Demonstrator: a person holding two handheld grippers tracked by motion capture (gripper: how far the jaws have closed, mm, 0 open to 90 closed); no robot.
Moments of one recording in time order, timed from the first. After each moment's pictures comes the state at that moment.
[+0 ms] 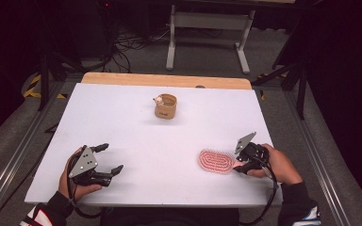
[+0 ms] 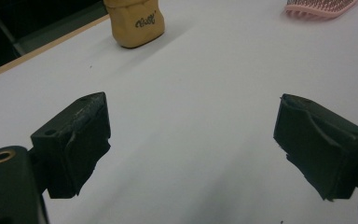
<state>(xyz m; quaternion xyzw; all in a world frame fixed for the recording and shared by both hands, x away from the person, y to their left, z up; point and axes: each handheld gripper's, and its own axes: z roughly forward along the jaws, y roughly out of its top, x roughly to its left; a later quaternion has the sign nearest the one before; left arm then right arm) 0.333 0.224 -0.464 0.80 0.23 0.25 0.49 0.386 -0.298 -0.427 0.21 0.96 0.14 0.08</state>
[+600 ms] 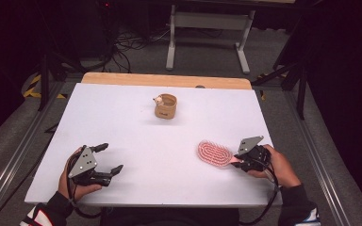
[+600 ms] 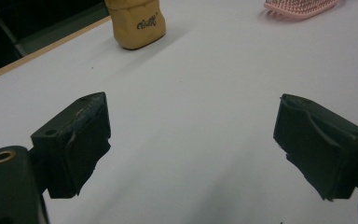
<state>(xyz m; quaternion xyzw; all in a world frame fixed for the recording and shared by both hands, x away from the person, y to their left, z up) 0.332 0.225 -0.462 0.80 0.23 0.25 0.49 0.378 -0.303 -0.426 0.19 0.95 0.21 0.15</state>
